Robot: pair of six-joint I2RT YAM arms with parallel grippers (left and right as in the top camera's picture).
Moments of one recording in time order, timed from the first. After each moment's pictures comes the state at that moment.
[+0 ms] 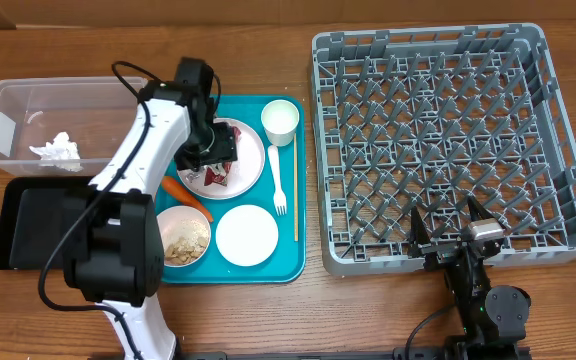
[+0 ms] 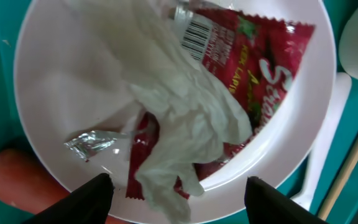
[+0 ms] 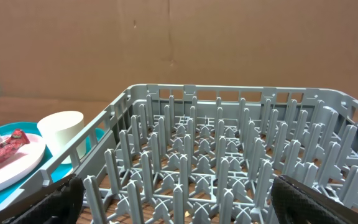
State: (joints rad) left arm -0.14 1.98 1.54 -1.02 0.09 -0.31; right arm 0.05 0.01 0.02 -0.02 -0.13 0.02
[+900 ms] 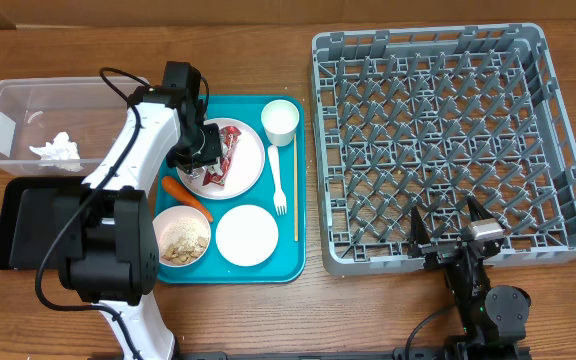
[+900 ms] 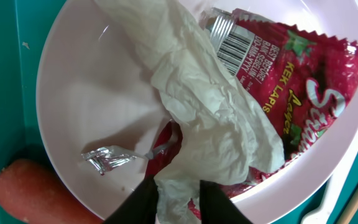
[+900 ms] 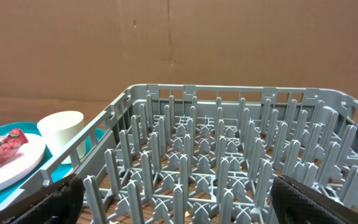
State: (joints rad) left arm -0.10 1.98 1.50 -0.96 0.09 -0.30; right arm 0.05 0.01 0.02 -0.02 -0.13 0.02
